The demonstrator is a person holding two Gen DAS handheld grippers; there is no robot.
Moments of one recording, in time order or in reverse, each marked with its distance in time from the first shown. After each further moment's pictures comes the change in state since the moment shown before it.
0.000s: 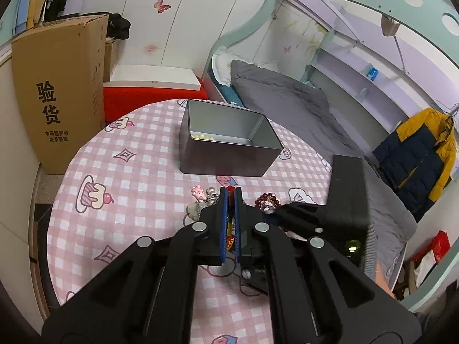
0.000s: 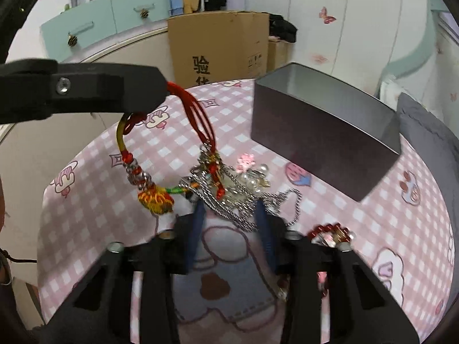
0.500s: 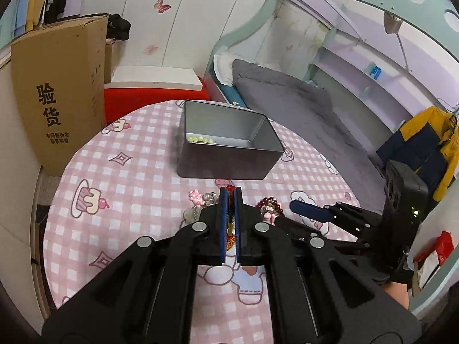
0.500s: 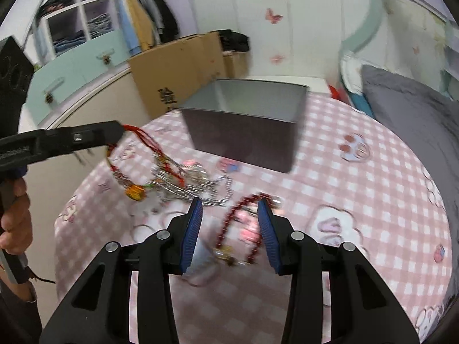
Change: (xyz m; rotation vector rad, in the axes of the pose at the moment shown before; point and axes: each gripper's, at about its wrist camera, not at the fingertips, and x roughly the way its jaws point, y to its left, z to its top) left arm 0.009 -0.007 0.002 0.008 0.000 0.032; right arm -0.061 -0.049 -0.030 0.232 -0.109 -0.030
